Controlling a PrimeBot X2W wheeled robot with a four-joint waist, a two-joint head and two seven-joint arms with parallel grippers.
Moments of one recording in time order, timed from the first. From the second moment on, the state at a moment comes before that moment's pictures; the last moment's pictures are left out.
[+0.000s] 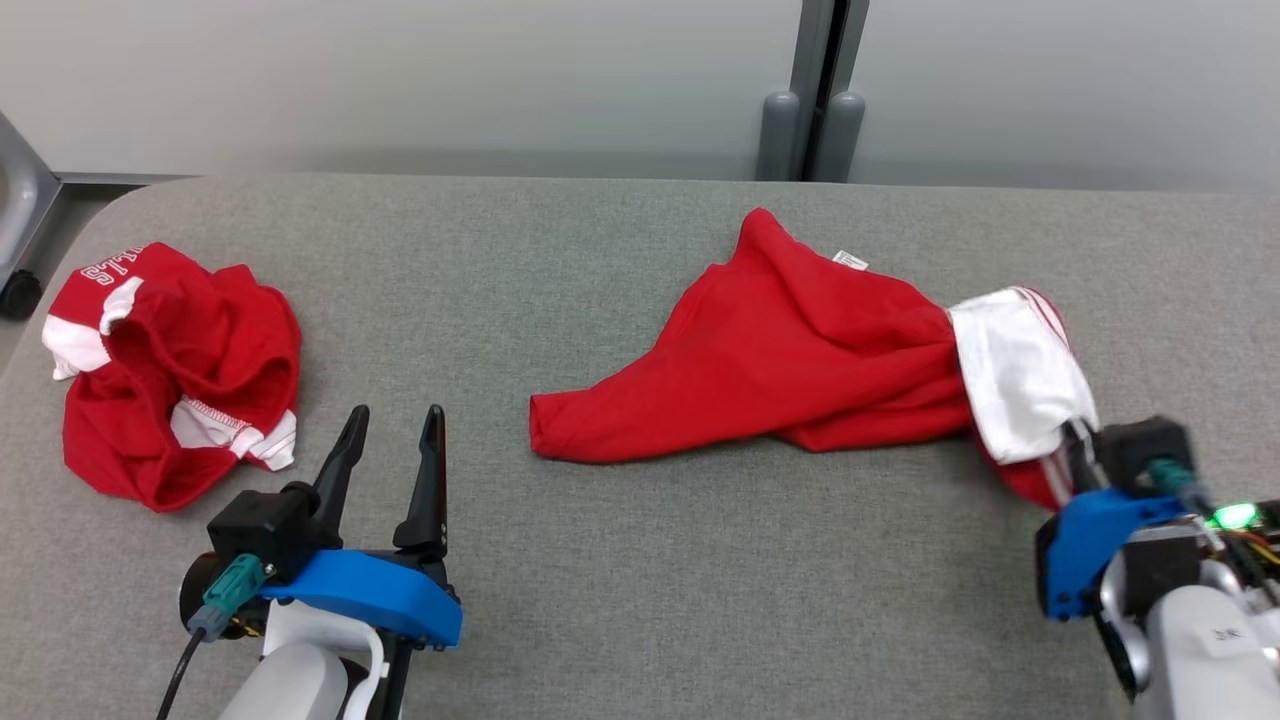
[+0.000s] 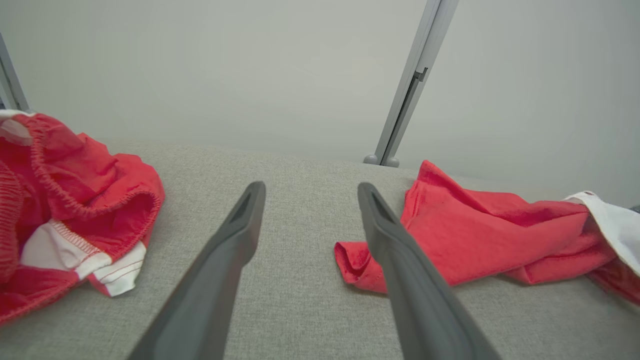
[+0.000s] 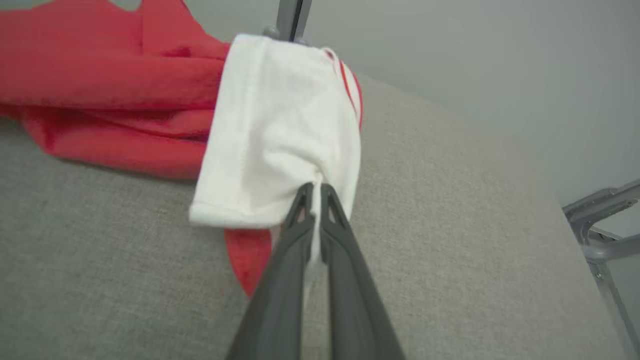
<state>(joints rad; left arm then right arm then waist) -0.23 0.30 -0.45 0.25 -0.61 0.09 -0.22 -0.28 -0.09 -0.17 0.39 -0.27 0.13 0.13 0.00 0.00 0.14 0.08</state>
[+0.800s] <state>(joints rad) -0.22 0.31 -0.46 0.25 -0.62 0.10 -0.22 -0.17 -0.05 -0.28 0.27 0.14 0.13 -0.07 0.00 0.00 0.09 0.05</state>
